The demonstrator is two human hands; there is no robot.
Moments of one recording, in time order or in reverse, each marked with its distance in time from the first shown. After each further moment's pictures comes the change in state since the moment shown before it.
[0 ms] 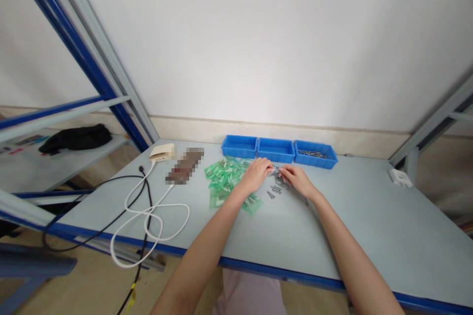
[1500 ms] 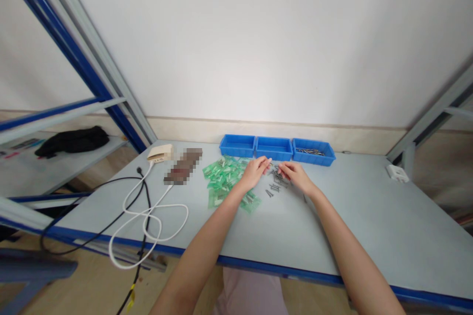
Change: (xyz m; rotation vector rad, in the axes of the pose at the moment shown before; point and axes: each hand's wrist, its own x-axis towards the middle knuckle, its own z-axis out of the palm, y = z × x) left_hand 0.002 -0.001 0.003 -0.419 0.065 -0.152; right_hand 0.003 -0.001 -0.001 0.214 0.007 -0.015
